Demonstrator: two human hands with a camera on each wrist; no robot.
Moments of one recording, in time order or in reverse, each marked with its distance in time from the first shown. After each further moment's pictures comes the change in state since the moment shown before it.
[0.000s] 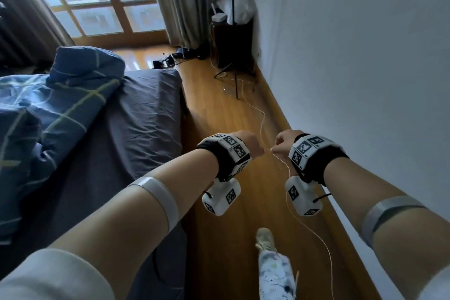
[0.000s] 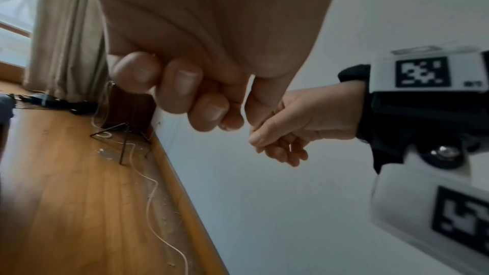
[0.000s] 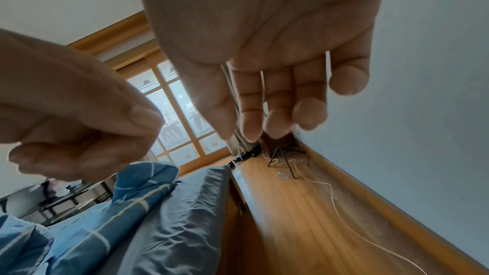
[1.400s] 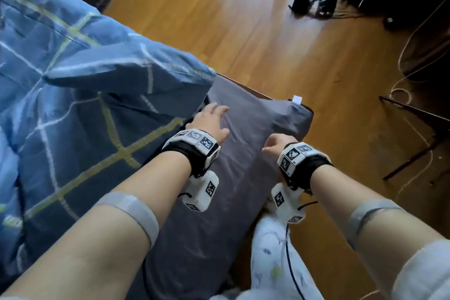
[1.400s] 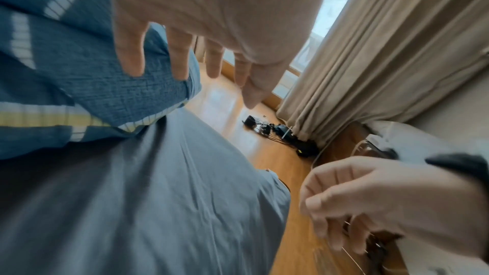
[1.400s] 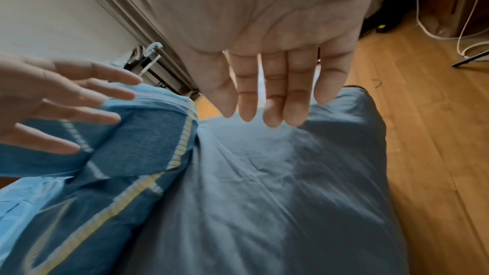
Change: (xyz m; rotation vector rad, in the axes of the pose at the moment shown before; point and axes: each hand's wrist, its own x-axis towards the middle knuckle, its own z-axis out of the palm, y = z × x) left_hand 0.644 -0.789 -0.268 -0.632 0.091 -0.867; right_hand 0.950 -0.574 -0.090 -0.193 -0.566 -0.381
